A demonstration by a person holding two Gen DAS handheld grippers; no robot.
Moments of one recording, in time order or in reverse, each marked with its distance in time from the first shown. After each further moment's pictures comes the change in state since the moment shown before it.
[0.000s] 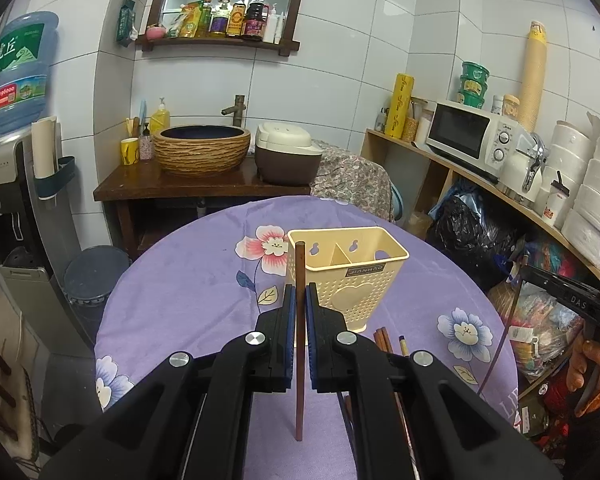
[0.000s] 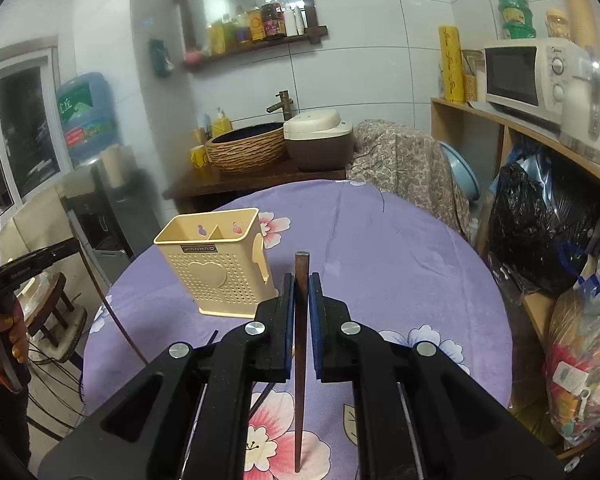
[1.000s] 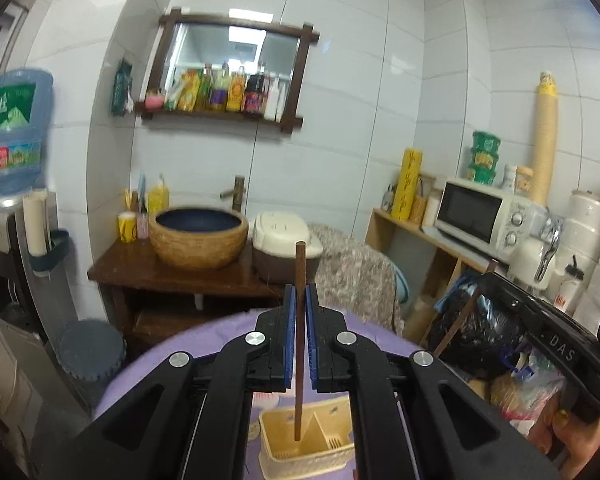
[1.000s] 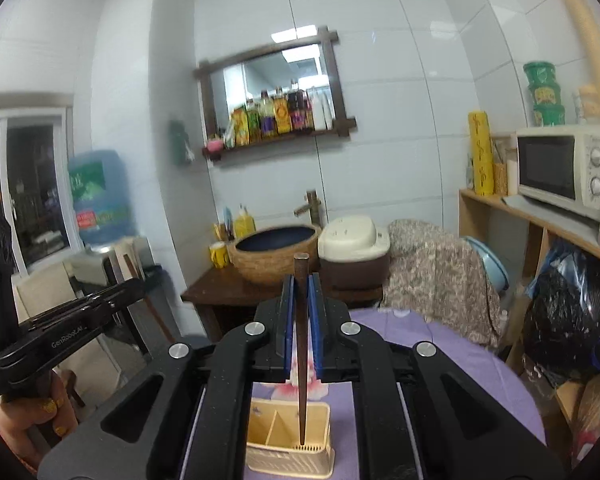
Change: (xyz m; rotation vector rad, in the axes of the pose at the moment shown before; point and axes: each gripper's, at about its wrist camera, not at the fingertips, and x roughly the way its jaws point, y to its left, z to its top) left arm 0.043 -0.034 0.124 -0.028 -0.217 0.035; right arm 0.047 0.082 0.152 -0.009 -0.278 0.043
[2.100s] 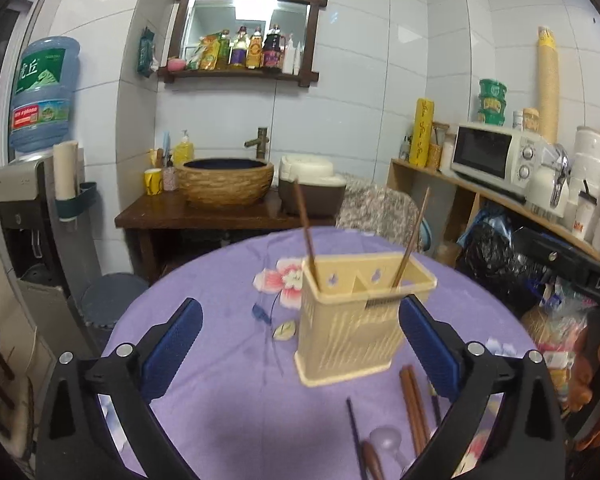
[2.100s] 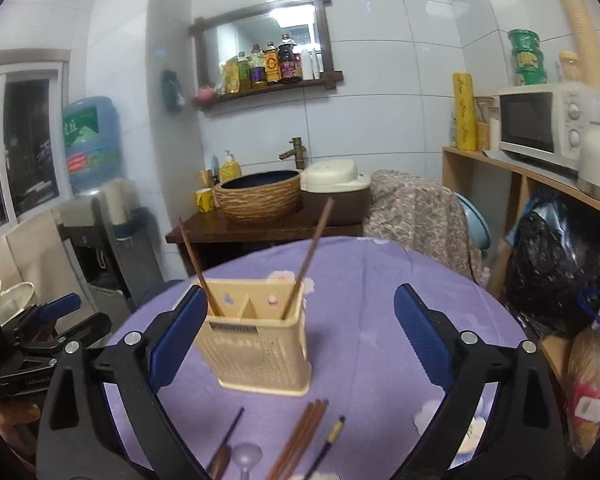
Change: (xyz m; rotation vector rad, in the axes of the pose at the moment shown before) left arm -0.045 0.027 -0.131 0.048 0.084 0.084; right arm -0.048 -0.017 -0.118 -0.031 0.106 -0.072
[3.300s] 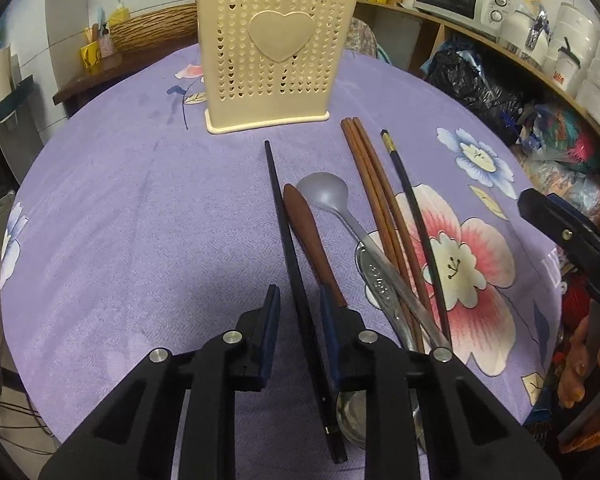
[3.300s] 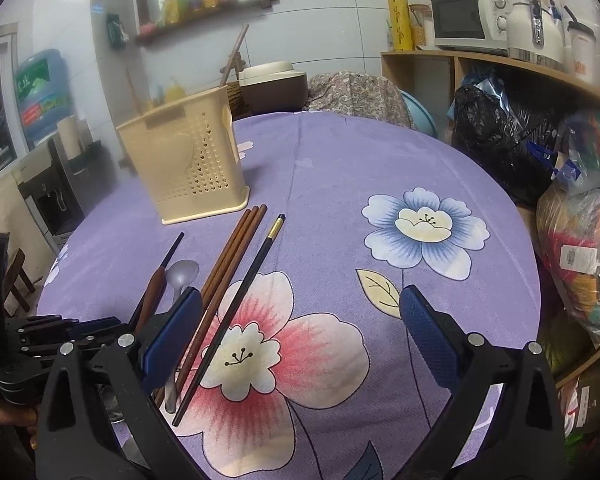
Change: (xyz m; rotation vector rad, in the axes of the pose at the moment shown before) left arm 0.031 -0.058 -0.154 0.094 0.535 -0.115; right arm -0.040 -0.035 -0.165 0.125 0.245 -0.141
